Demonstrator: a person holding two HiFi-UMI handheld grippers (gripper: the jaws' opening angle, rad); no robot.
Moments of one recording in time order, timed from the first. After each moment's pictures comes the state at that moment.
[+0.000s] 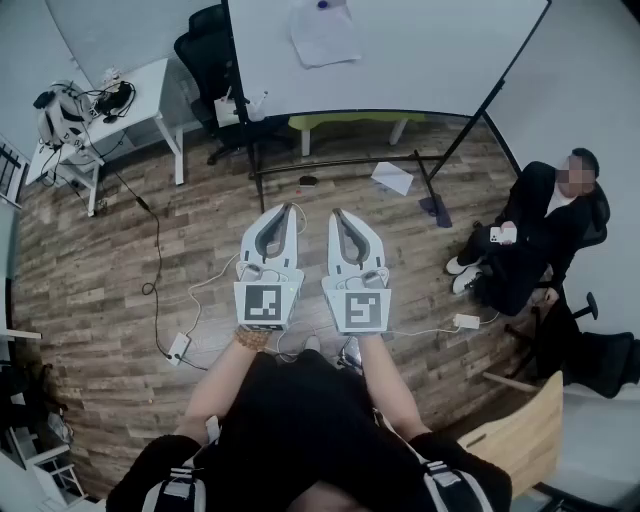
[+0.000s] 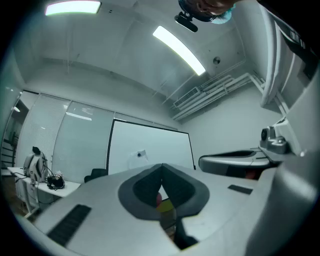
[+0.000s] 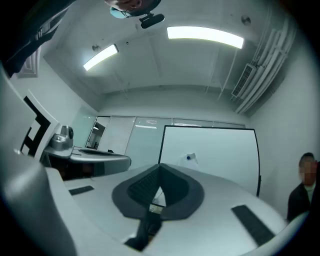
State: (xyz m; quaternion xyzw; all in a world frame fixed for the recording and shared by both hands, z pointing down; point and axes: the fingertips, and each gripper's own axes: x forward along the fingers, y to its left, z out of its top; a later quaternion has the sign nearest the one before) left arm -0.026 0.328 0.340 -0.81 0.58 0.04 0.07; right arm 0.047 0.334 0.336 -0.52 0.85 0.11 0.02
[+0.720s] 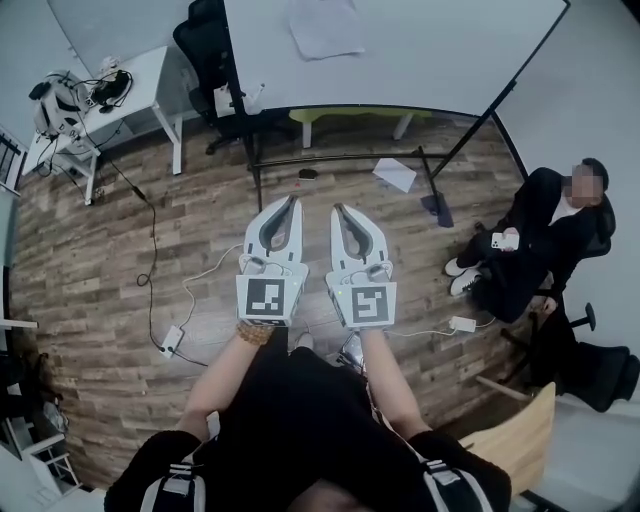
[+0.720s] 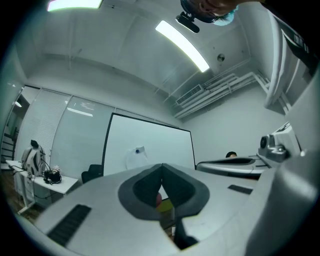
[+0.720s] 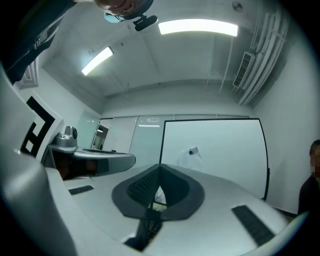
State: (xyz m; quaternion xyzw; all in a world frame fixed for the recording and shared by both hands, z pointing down) left arm 0.001 0.280 0.351 -0.81 0.58 0.05 0.06; right arm 0.067 0.285 0.351 -0.49 0.87 0.09 0.03
